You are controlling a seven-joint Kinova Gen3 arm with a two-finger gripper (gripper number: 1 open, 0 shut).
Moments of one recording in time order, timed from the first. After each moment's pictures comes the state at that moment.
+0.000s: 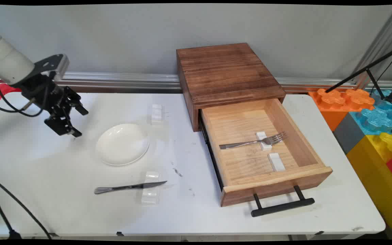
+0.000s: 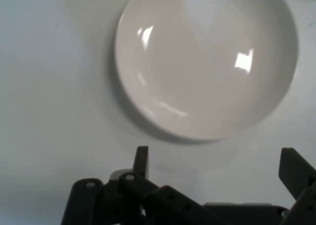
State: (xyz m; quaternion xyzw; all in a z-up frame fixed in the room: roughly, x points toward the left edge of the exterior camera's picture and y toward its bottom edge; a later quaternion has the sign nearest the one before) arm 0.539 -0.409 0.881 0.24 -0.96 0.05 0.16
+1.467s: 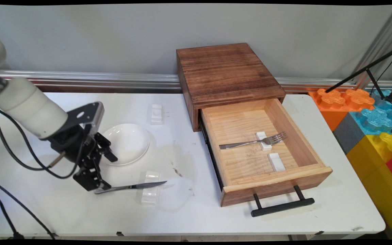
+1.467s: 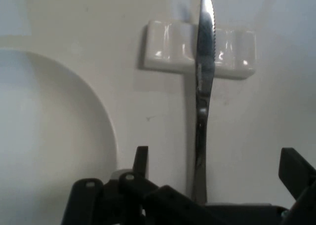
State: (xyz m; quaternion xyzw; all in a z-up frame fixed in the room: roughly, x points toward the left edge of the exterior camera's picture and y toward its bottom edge) arm 0.397 -0.334 0.833 0.23 -0.96 0.00 0.18
